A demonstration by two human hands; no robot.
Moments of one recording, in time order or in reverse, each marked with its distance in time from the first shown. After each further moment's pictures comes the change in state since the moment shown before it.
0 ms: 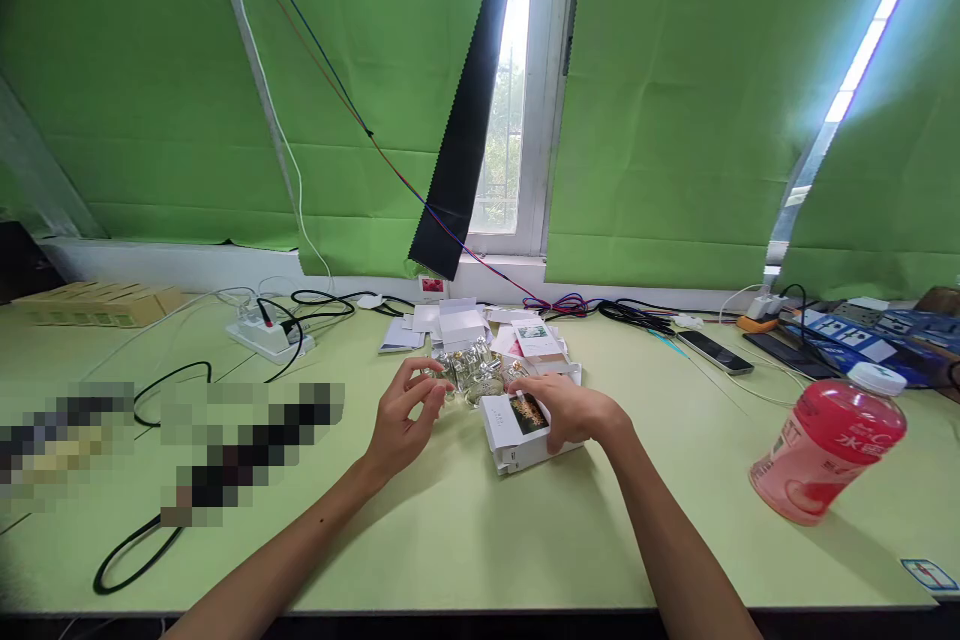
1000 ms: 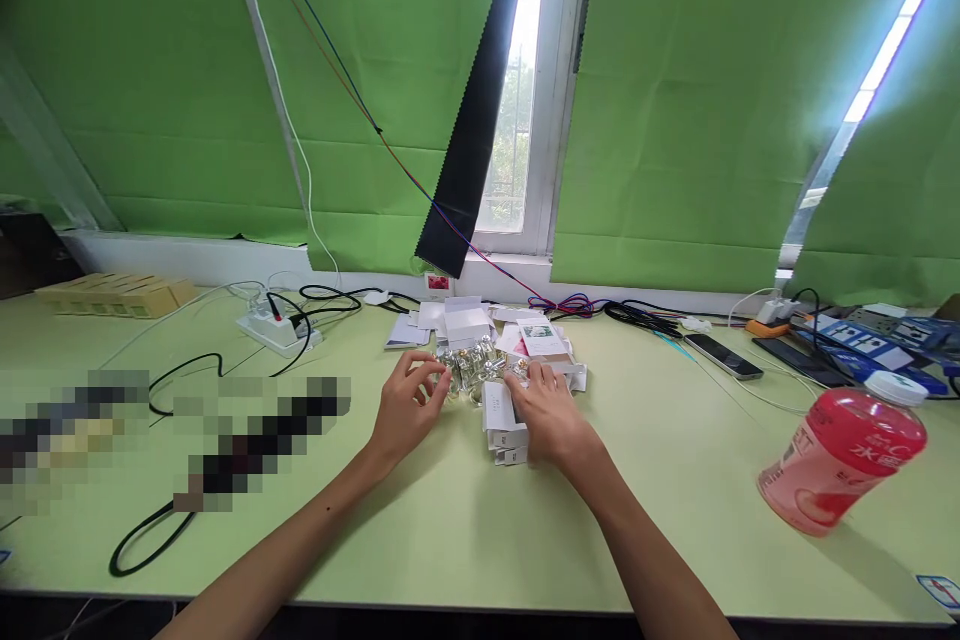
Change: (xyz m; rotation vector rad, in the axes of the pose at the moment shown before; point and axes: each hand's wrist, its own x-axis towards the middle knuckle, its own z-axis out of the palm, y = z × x) left_hand -0.002 -0.014 0.002 0.229 -0.052 -0.273; right_hand 0.009 -0.058 0.021 -0.412 0.039 0.238
